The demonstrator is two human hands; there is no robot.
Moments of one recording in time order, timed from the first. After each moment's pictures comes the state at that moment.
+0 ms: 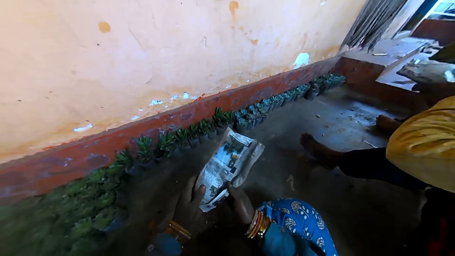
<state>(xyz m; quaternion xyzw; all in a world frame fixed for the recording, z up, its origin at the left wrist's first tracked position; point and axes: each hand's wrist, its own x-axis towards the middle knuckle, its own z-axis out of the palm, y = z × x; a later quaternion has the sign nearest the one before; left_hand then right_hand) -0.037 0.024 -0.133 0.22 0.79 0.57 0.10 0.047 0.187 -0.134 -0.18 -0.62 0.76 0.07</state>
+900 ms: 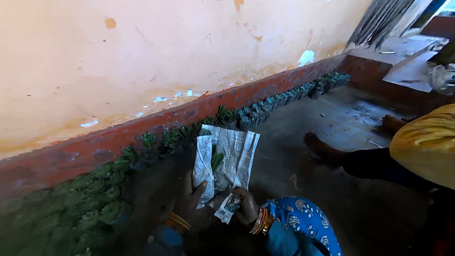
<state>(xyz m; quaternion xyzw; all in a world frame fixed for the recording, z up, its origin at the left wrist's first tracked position) -0.043 0.019 -0.126 0.16 0.79 0.58 0.13 0.054 0.173 -0.127 -0.25 -0.41 0.88 0.07</state>
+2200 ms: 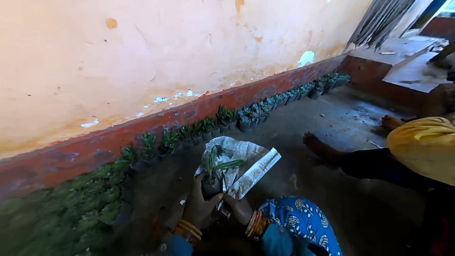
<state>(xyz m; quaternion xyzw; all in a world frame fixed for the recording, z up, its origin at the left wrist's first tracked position) -0.023 0.034 -0.133 0.17 0.85 0.48 0.12 0.050 0.174 -0.152 -0.20 -0.64 0.74 0.05</state>
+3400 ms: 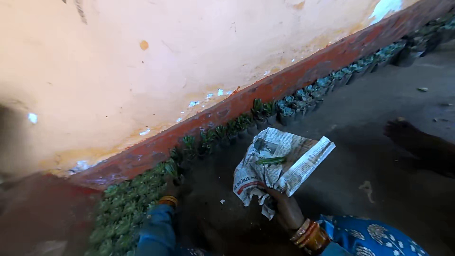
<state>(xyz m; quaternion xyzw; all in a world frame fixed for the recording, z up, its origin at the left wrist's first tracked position) -0.180 -0.141 -0.159 -0.13 0.93 0.31 0.14 0.023 0.179 -0.143 -0.31 -0.46 0.82 0.11</state>
